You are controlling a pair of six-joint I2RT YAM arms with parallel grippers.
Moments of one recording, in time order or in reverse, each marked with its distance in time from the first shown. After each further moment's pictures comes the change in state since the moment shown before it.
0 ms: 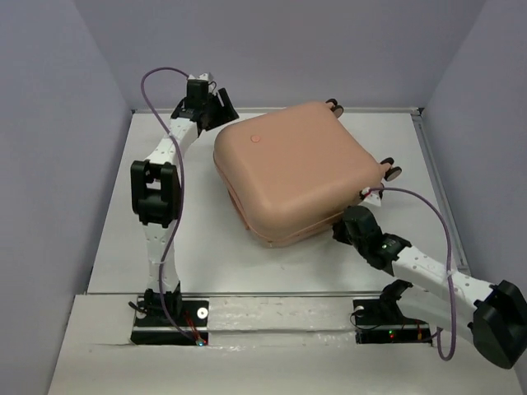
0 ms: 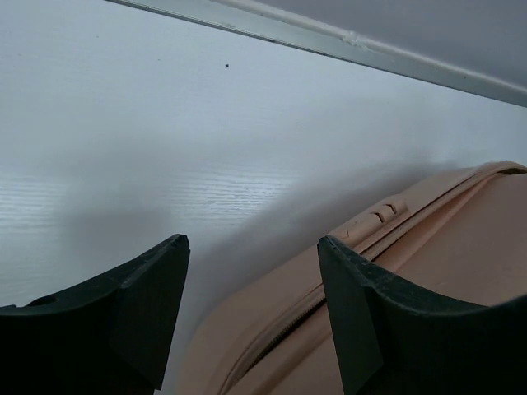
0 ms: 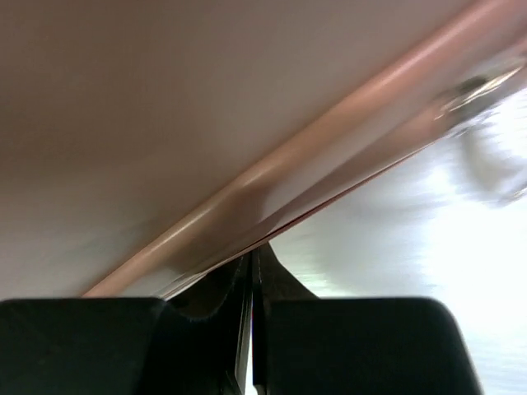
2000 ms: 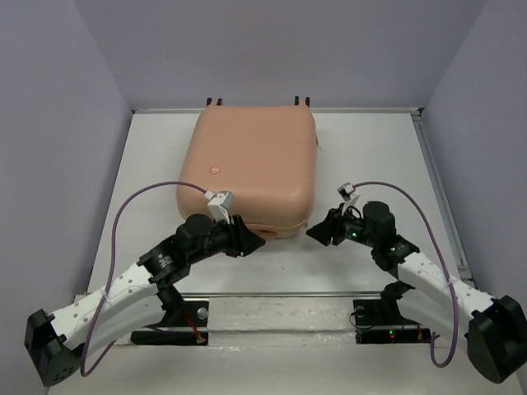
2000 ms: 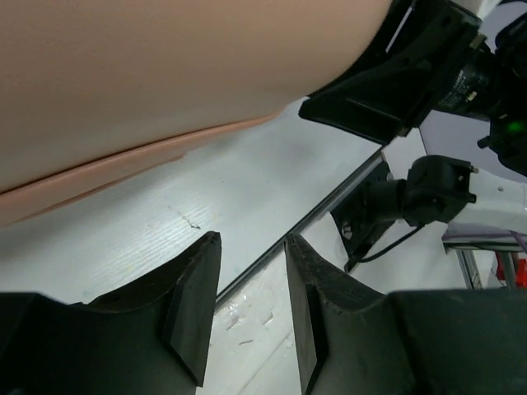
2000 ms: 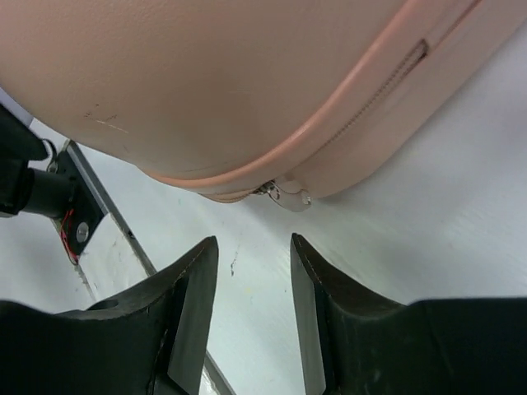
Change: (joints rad) left arm -0.680 -1.475 -1.426 0.154 -0.046 -0.286; right arm -0.238 -0.098 -0.068 0.306 -0.914 -0.387
